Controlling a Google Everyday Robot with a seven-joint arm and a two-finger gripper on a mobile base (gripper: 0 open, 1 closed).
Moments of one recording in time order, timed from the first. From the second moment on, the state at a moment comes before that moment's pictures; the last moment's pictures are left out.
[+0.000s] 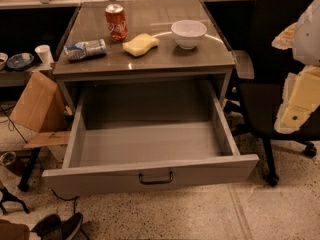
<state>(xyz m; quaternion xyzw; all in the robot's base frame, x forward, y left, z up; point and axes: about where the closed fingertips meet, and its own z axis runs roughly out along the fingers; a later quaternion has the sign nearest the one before) 0.438 -0.217 0.976 -0.60 0.78 -0.03 0.16</state>
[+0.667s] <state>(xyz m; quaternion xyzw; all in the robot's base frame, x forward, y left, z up) 0.446 -0.213 0.980 -0.60 0.78 -0.03 0.17</state>
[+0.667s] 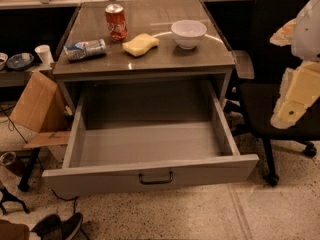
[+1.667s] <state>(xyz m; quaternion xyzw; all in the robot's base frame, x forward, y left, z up) 0.538 -0.141 0.976 -0.57 0.79 0.01 0.24</state>
